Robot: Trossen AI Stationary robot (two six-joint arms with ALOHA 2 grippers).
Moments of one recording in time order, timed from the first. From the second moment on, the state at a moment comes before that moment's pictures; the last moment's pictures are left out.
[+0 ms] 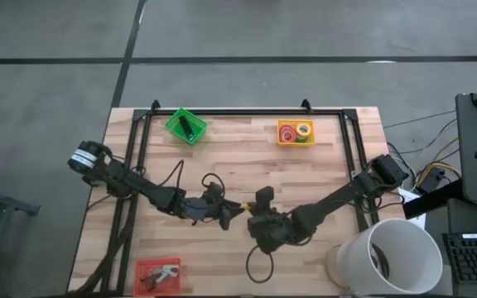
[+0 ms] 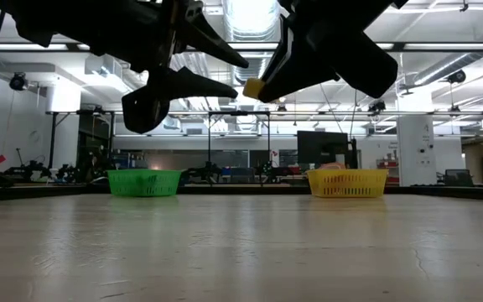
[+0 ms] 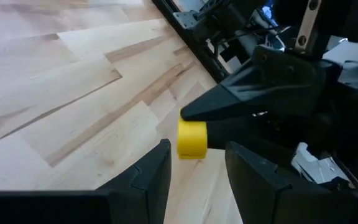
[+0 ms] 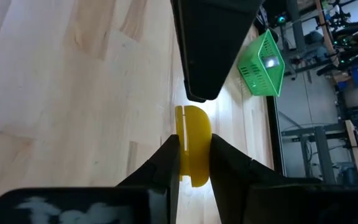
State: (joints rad) left arm -0.38 1.58 0.75 0.51 -0.47 -1.03; right arm 0.48 1.89 1.32 -0.46 0.84 -0.07
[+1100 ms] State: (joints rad) left arm -0.37 1.63 0.75 0.61 -0.47 -0.95; right arm 0.48 1.88 1.32 -0.38 0.84 -0.11
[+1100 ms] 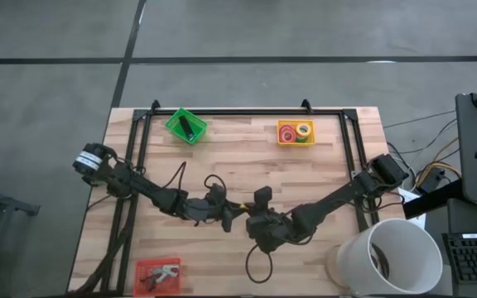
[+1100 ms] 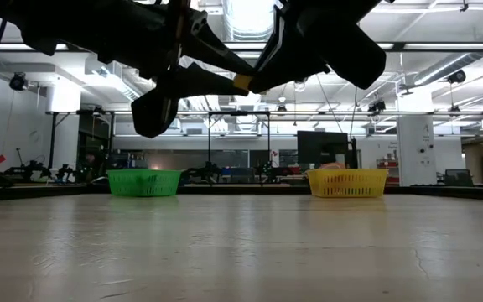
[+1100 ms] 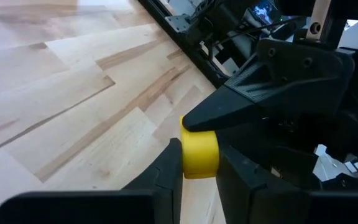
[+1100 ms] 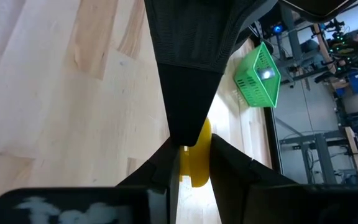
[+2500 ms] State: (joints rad) left arm -0.14 1.24 0.75 -0.23 -0.78 -0.89; right arm 0.50 1.88 1.23 -0.62 0.86 0.35
